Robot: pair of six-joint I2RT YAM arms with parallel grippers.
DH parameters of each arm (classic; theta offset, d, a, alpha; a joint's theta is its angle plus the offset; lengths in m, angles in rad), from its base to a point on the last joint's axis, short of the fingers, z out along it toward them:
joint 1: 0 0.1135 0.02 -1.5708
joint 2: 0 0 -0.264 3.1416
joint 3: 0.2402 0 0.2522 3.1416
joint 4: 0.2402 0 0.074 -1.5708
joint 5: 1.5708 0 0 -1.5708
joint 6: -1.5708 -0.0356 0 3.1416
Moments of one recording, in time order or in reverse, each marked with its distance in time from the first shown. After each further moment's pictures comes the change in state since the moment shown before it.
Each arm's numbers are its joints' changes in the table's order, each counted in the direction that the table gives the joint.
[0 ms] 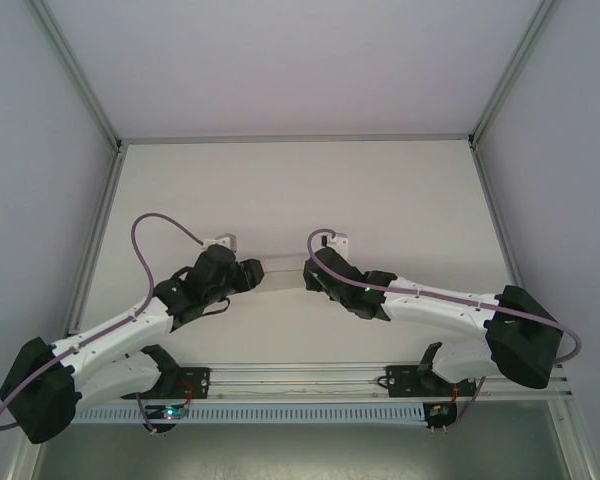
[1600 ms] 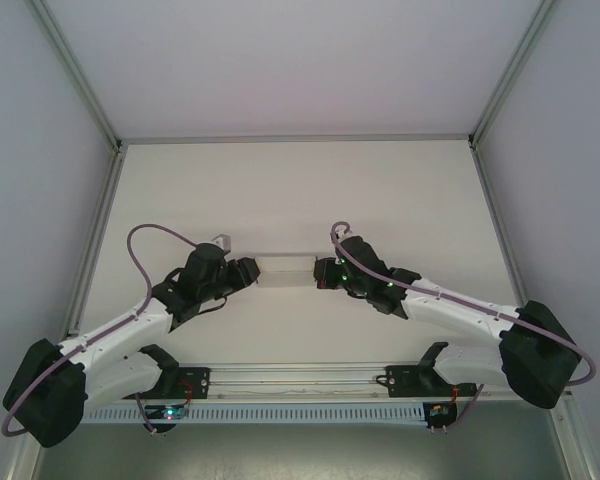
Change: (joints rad) left arm 0.105 0.002 -0.071 -0.111 0.178 0.084; right arm -0.187 -0.138 -0.103 -0.090 -0.367 0.166
